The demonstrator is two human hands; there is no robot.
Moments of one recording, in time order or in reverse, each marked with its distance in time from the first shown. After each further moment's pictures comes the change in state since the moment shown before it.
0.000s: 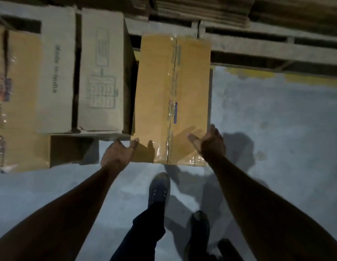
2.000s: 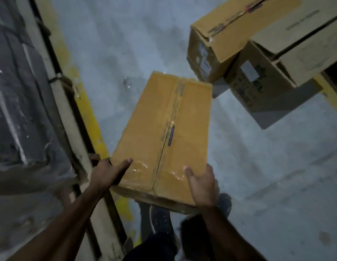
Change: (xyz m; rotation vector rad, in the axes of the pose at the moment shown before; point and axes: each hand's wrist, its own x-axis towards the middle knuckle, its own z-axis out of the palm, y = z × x) left_hand -0.404 -0.465 0.228 -0.897 0.450 -0.606; right_hand -0.363 0.182 0.248 -0.303 -0.421 -0.504
